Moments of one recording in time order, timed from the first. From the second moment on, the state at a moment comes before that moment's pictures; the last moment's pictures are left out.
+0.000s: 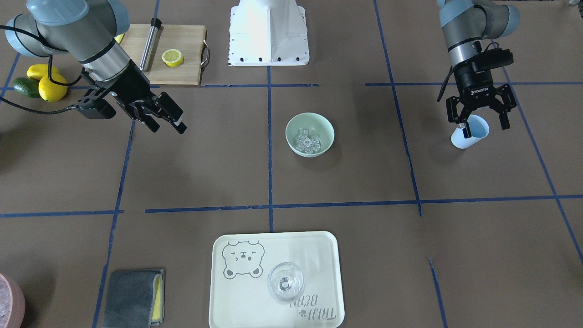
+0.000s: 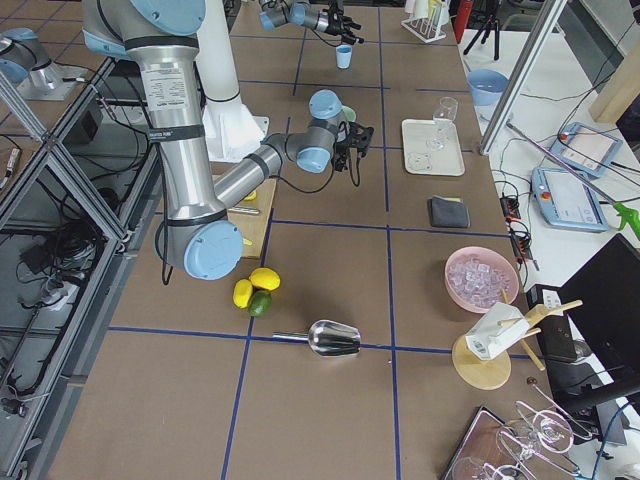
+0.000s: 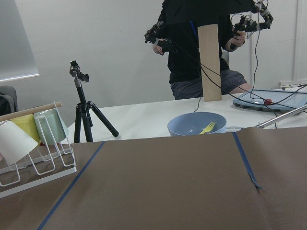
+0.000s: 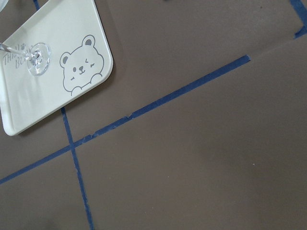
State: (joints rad) left arm -0.42 -1.34 -1.93 -2.32 -0.67 -1.21; right arm 0.69 -1.38 1.94 -0.99 1.93 1.65
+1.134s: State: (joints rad) left arm -0.83 -1.33 -1.94 -2.39 -1.46 -0.72; right arm 0.68 -1.36 1.94 -0.99 1.93 1.65
